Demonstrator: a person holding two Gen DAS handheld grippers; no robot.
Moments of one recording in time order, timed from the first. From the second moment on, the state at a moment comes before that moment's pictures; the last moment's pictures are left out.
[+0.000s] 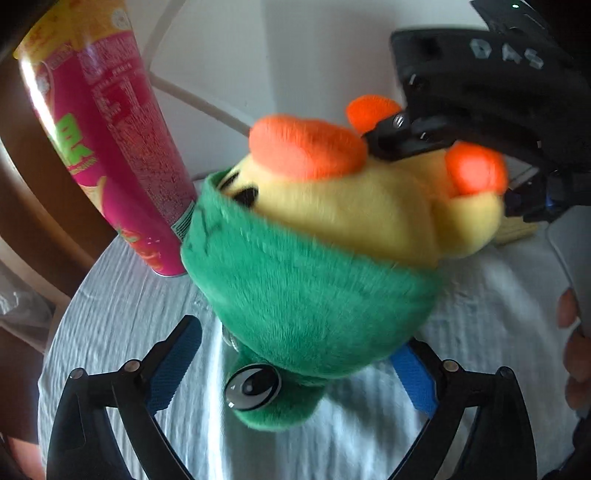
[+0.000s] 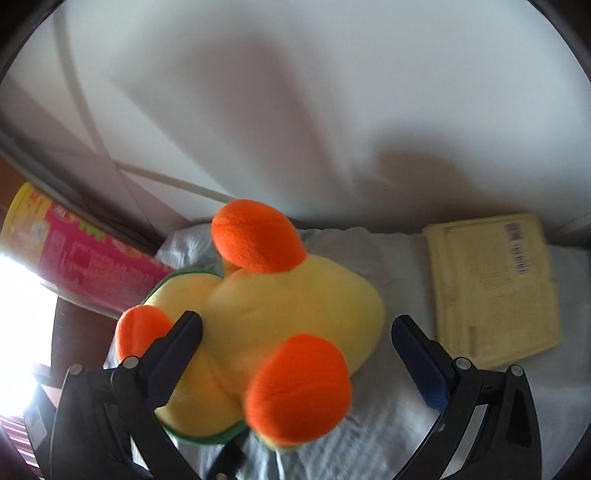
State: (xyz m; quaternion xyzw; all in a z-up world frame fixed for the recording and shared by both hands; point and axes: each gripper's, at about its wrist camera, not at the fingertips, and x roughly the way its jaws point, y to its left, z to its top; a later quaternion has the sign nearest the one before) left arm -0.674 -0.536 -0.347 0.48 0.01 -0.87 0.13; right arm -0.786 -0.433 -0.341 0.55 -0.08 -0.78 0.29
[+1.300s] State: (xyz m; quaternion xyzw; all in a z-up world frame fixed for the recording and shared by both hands) left arm -0.367 -0.413 -0.265 0.51 0.03 -0.85 0.14; right arm -0.436 -0.262 -0.296 0.55 0.01 -0.78 0.29
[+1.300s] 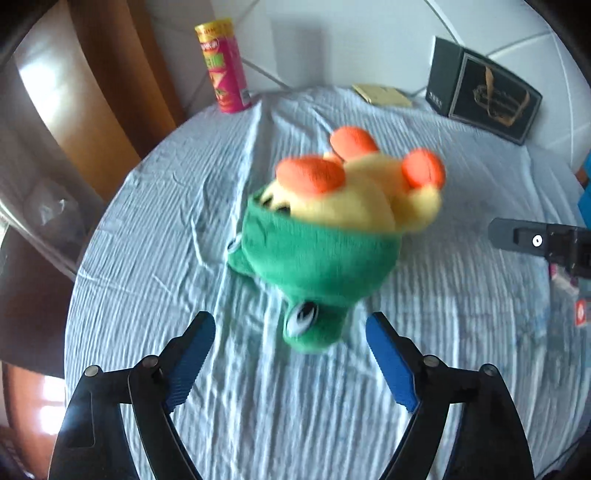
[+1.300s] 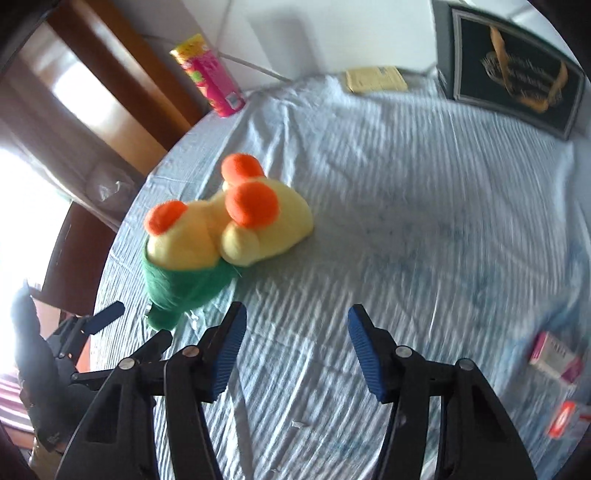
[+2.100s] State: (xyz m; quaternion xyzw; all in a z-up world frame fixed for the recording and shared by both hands) left arm -0.378 -0.416 -0.307 0.51 0.07 -0.84 0.14; right arm -0.502 -0.319 -0.347 0.62 -0.03 -0.70 0.35
